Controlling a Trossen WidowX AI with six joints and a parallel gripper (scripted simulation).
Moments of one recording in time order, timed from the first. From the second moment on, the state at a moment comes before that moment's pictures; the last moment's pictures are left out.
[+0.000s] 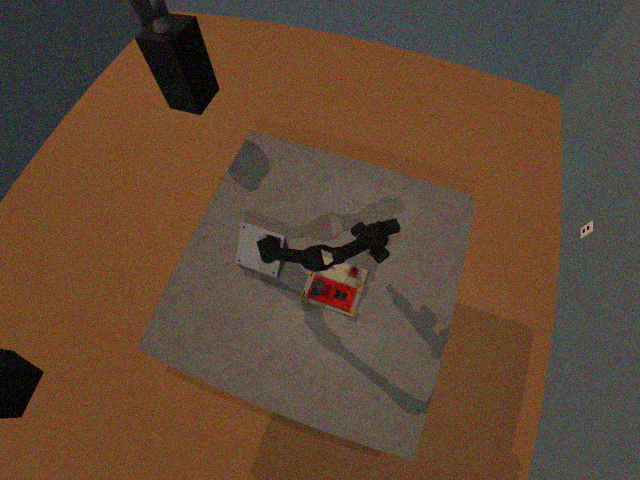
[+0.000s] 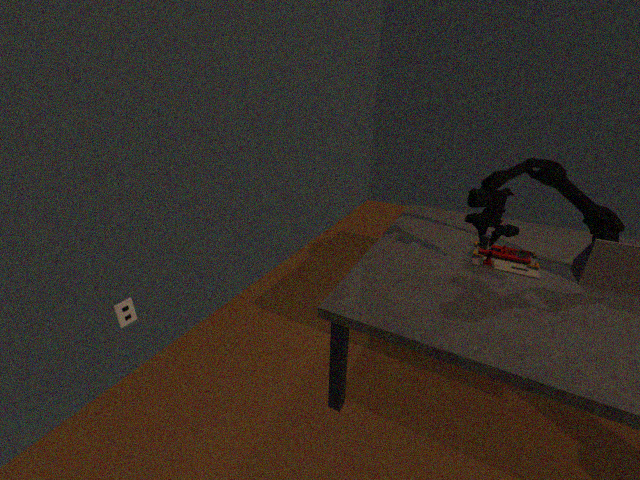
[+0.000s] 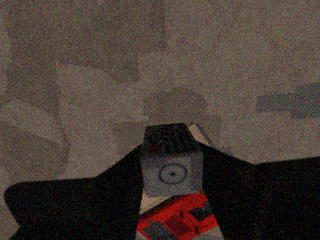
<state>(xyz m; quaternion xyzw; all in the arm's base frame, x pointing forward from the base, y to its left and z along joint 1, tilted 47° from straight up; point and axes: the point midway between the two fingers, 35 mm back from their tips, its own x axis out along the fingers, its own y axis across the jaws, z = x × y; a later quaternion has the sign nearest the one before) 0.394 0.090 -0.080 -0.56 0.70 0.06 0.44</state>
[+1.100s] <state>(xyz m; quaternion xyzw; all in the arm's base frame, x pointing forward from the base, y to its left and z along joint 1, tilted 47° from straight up) 0.397 0.054 -0.113 -0.59 0.69 0.10 0.41</state>
